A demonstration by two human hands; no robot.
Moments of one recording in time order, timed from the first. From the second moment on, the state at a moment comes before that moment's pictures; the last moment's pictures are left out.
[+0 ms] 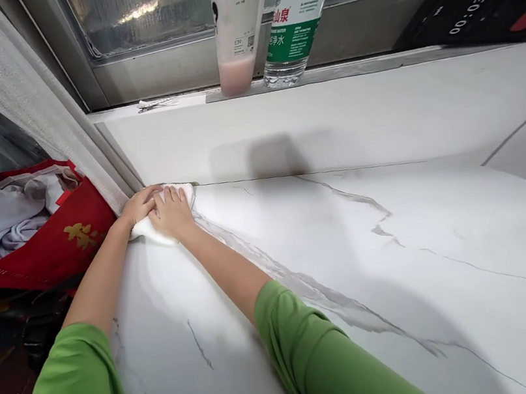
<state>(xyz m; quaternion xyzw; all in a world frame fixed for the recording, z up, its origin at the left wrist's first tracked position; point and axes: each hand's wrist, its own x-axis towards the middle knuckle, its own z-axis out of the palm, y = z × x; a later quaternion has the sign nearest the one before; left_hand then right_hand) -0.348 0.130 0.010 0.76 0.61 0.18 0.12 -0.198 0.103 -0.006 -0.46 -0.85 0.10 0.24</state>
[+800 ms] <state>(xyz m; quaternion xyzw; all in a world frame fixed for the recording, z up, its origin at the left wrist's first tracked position) -0.210 -0.146 0.010 0.77 0.60 0.21 0.05 -0.037 -0.104 0.011 -0.27 -0.93 0.17 0.17</state>
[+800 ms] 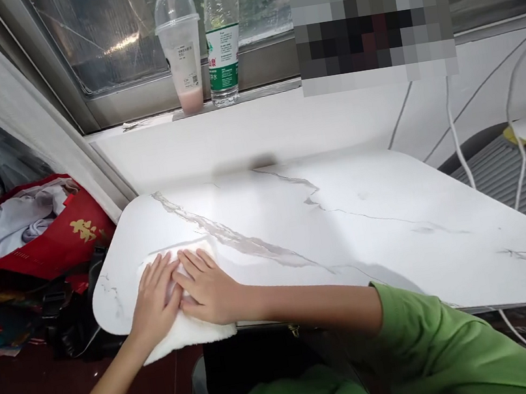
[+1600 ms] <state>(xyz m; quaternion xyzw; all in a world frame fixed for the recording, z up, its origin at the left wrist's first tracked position) -0.167 0.111 0.004 0.74 0.61 0.27 0.10 -0.022 0.115 -0.006 -0.46 -0.83 0.11 0.30</state>
